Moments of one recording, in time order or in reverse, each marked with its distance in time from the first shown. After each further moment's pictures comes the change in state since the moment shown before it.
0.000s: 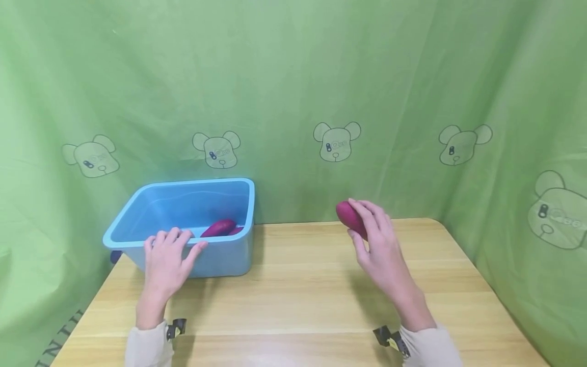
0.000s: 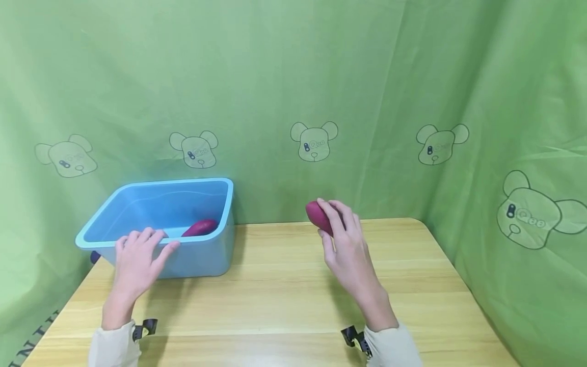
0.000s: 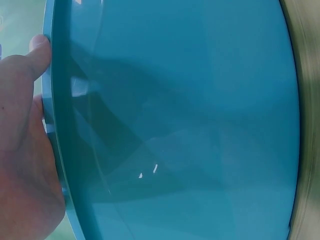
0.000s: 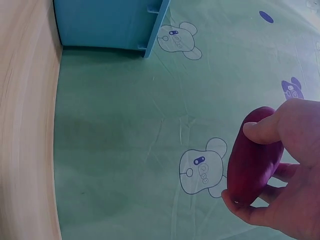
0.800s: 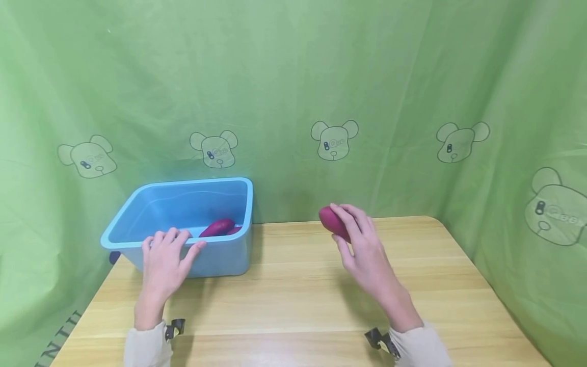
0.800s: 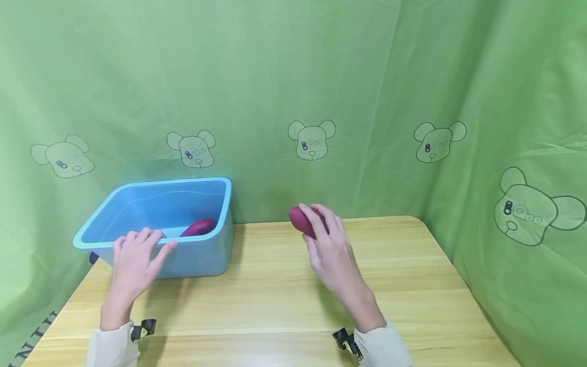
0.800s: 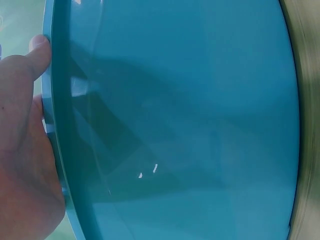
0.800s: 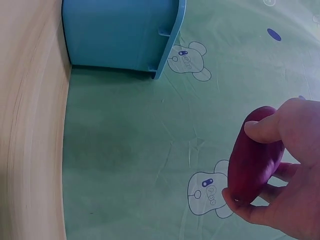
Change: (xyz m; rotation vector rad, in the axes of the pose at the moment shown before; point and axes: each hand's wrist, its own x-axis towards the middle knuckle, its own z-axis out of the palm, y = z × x) left_hand -0.001 0.001 -0.001 -0.016 -0.006 -0.011; right_hand -0.004 -0.013 0.016 0.033 -0.038 -0.053
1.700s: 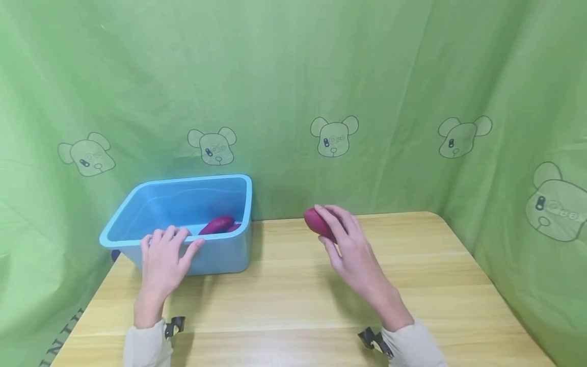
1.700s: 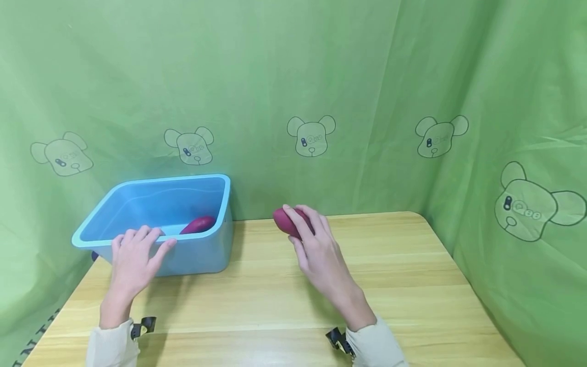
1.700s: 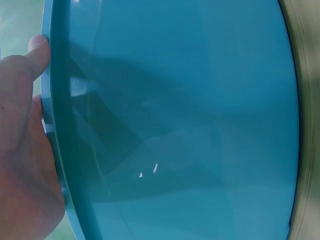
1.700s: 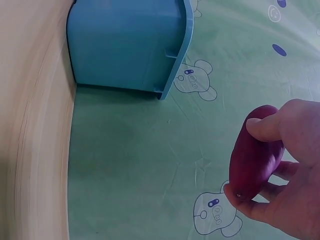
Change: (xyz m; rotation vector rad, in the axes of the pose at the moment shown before) left_hand 0.000 0.002 -0.002 0.008 0.008 0.009; right_hand 0.003 -0.015 0.011 0.014 -0.070 -0.019
